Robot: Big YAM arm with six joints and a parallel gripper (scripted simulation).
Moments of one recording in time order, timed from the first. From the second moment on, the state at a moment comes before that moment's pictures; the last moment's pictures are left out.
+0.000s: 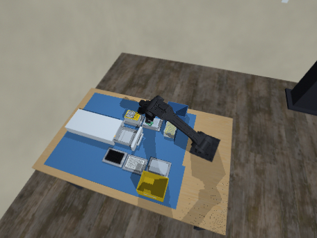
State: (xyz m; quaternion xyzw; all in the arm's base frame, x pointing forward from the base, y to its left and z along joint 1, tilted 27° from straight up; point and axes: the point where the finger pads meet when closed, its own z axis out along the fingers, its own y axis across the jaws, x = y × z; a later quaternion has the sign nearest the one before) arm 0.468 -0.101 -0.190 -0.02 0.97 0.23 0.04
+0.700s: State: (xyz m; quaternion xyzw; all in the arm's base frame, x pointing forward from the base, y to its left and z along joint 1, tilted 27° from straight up) arm 0.468 -0.114 -0.165 -0.02 0.97 0.22 0.04
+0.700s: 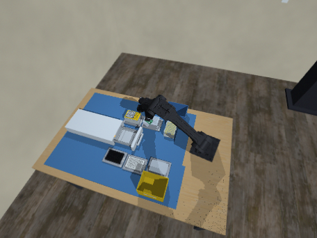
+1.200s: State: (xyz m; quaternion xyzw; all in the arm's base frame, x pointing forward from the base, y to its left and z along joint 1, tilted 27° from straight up) arm 0.466 -0.121 -0.150 -0.02 0.97 0.22 0.04
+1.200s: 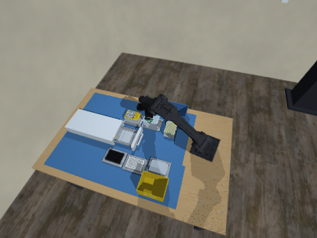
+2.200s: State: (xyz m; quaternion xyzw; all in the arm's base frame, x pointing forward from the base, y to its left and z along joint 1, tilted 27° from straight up) arm 0.458 -0.135 -0.122 -0.02 0.97 0.23 0.04
